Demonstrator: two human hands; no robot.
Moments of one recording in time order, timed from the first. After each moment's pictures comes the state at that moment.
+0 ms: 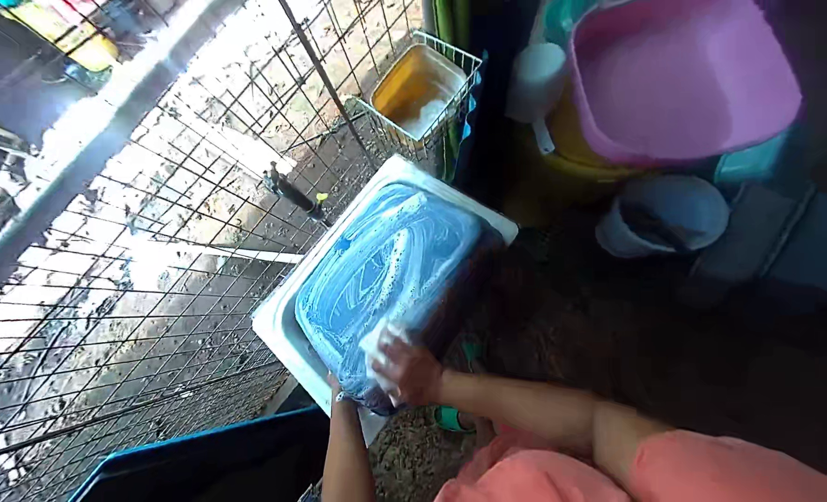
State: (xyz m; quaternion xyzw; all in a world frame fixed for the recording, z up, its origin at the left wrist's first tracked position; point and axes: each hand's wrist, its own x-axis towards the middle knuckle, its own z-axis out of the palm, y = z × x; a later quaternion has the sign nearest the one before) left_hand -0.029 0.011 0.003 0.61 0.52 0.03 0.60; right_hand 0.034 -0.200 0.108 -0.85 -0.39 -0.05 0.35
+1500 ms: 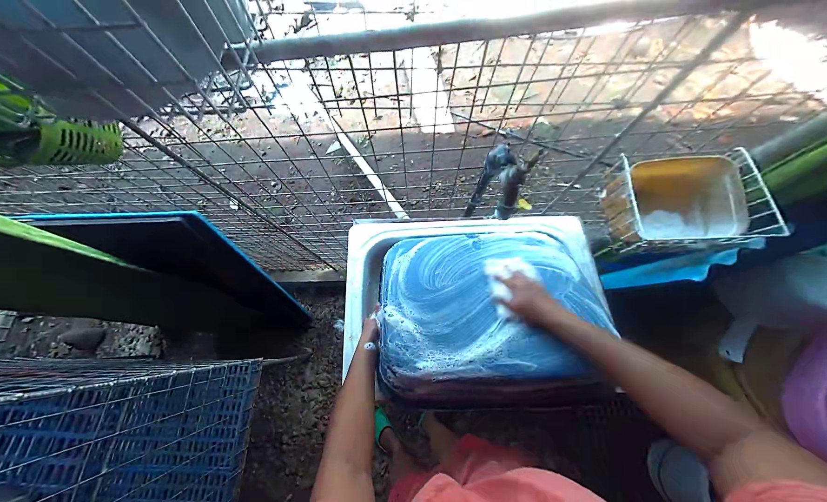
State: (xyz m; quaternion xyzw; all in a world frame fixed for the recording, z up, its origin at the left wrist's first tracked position) left_hand 0.010 -0.007 0.047 0.45 0.59 0.12 0.66; right_hand 0.298 -0.185 0.140 -0.83 -0.48 0.28 0.05
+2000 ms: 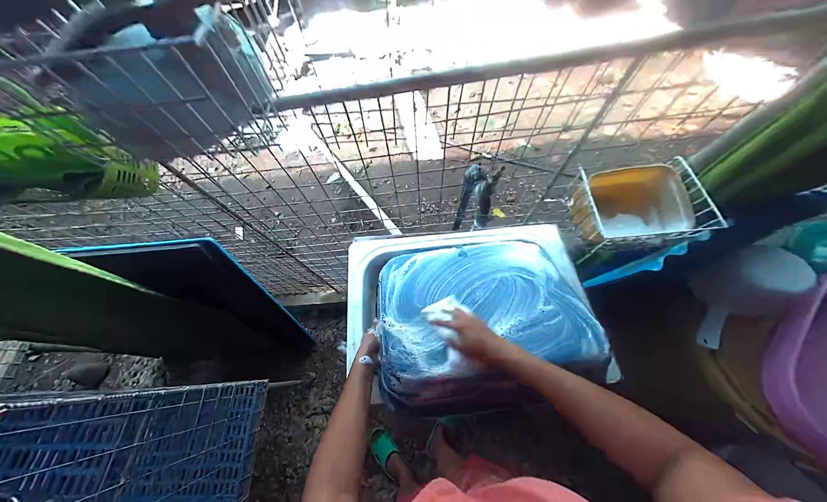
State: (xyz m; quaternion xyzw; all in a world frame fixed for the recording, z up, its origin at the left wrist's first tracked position) left_hand -0.013 -0.021 0.058 0.41 0.55 0.14 0.72; right_hand 0.180 -0.179 0.162 -0.73 -0.58 0.32 0.16
